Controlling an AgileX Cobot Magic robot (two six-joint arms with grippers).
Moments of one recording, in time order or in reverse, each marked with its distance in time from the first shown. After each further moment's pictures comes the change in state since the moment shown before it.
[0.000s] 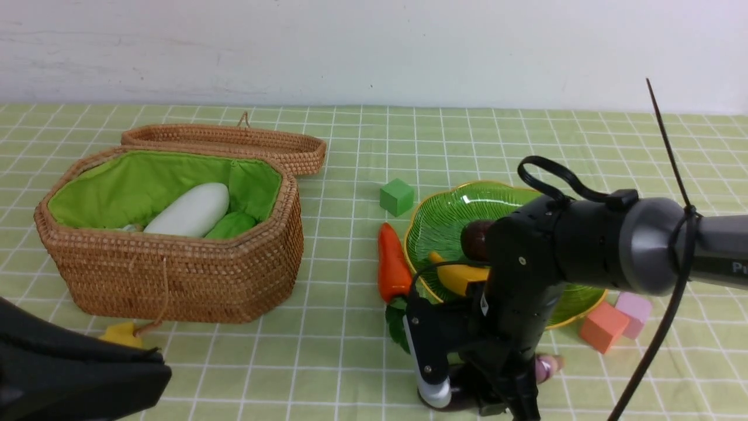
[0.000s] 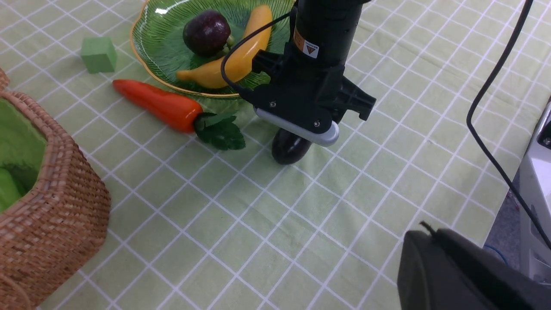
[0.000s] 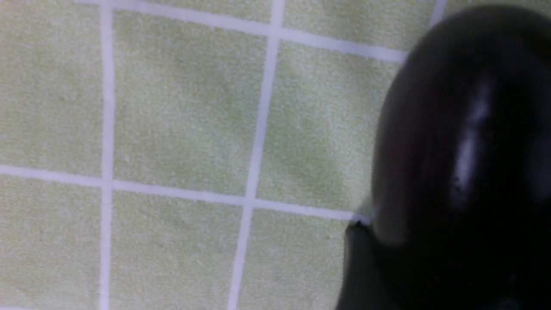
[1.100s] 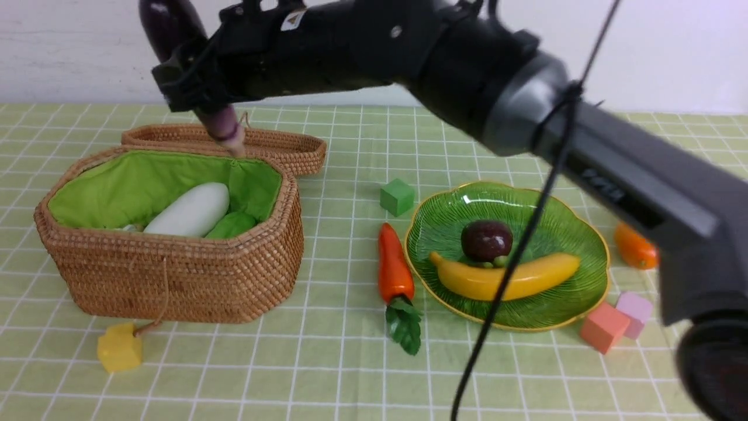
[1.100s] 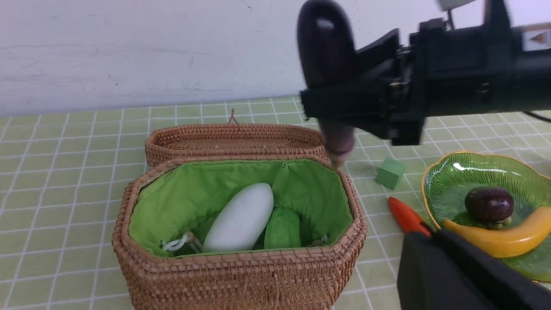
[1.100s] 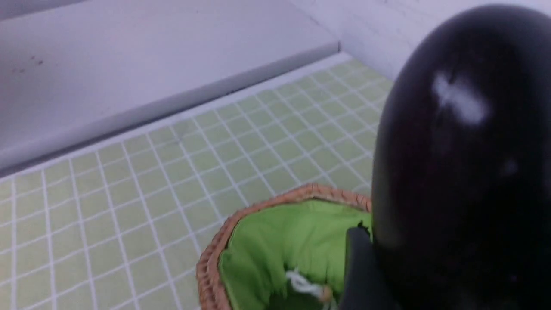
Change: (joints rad) right arm 0.128 0.349 -1.092 0.618 -0.382 0.480; left arm 0.000 -0.049 0.000 0.826 -0.172 -0.892
